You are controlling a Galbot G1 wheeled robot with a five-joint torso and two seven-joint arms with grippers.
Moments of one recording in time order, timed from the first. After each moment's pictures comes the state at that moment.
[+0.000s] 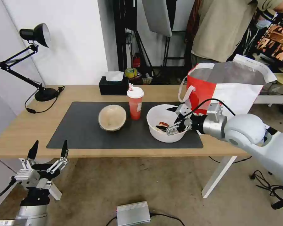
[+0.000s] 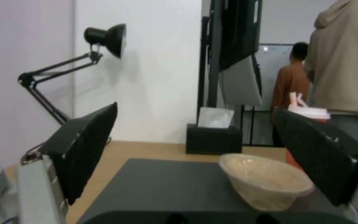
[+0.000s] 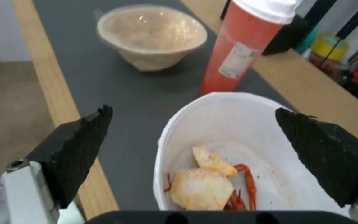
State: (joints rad) left arm 1.81 -1.43 -0.86 -2.19 -0.42 -0.42 0.19; right arm -0.35 0.48 -0.32 1.98 0.84 -0.45 -0.32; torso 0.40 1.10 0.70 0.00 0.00
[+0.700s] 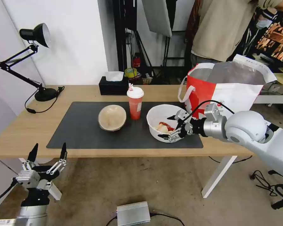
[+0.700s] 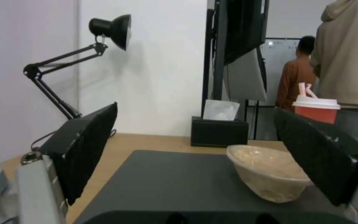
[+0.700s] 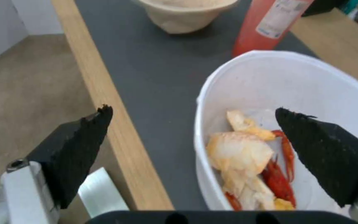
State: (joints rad) left arm 1.80 -1.42 -0.86 -2.16 -0.42 -0.42 0.19; right arm -0.32 0.46 -0.36 1.99 0.86 -0.55 -0.38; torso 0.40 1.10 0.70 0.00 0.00
